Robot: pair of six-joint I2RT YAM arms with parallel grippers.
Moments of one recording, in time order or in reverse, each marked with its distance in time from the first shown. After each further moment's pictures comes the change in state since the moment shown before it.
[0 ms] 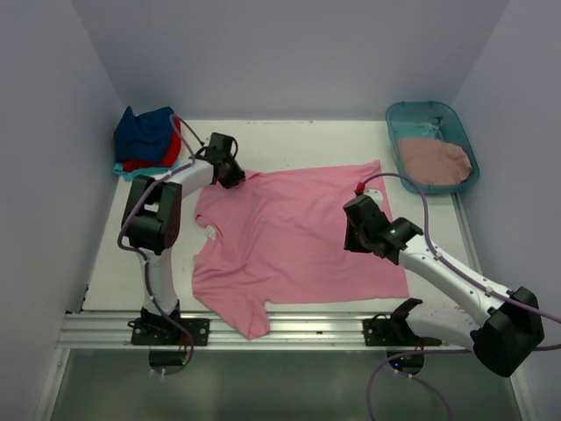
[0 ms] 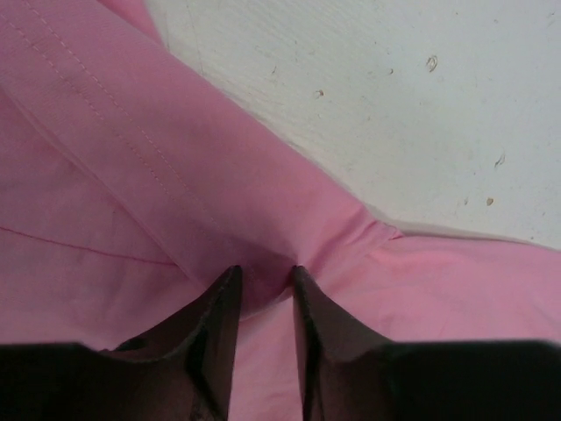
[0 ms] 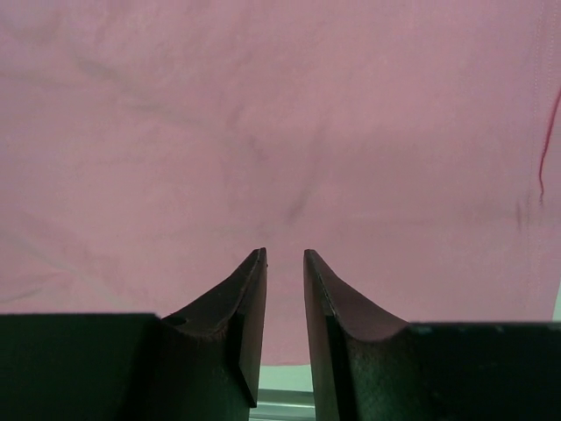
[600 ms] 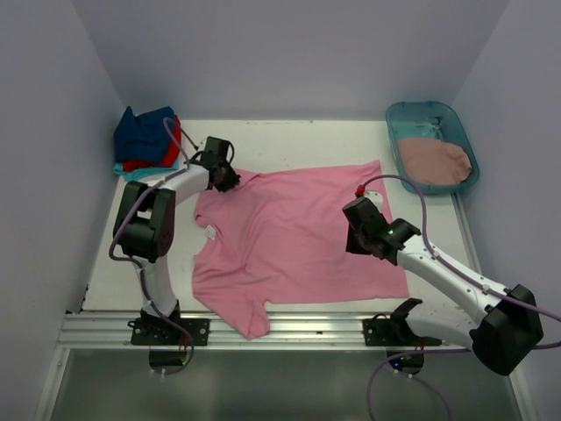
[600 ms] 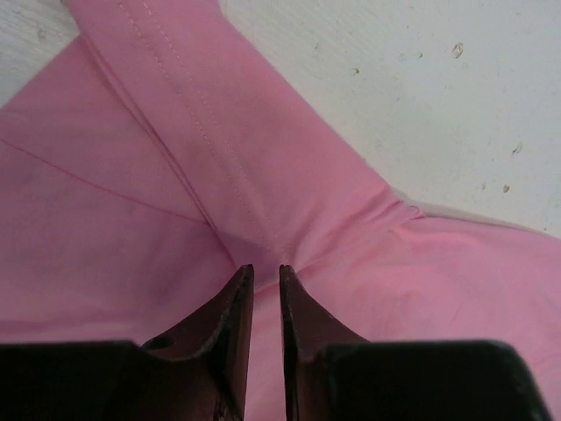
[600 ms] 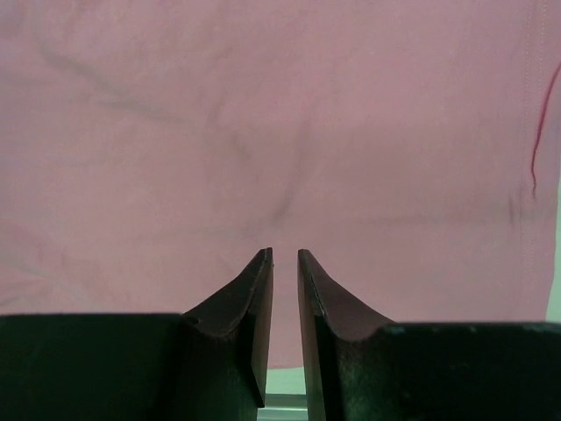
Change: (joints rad) left arm 0.002 -0.073 -0.087 0.000 -0.031 -0.024; right arm 0.000 0.005 -0.022 0.002 0.023 0.006
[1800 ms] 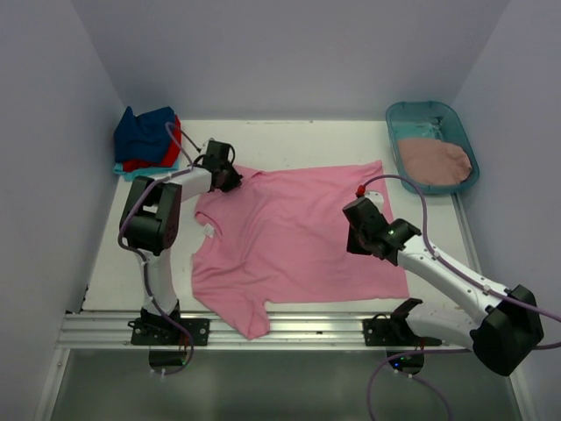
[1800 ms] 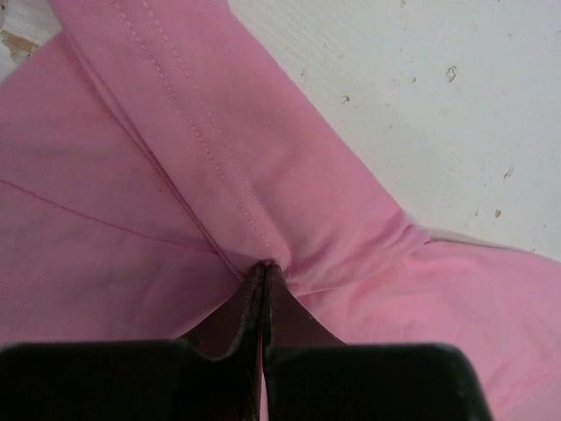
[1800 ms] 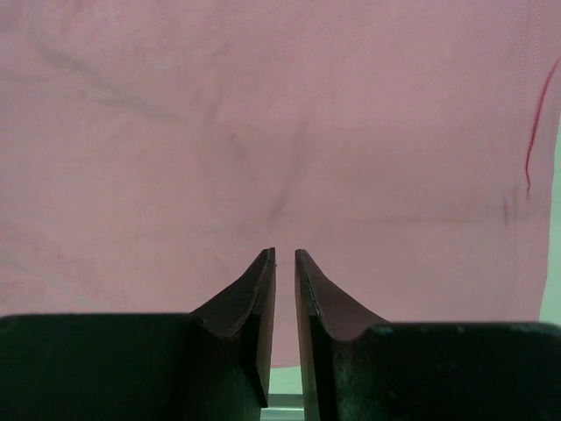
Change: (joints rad) left arm 0.009 0.058 -0.027 0.138 0.027 -0.021; right arm 0.000 0.006 0.000 -0.005 0.008 0.000
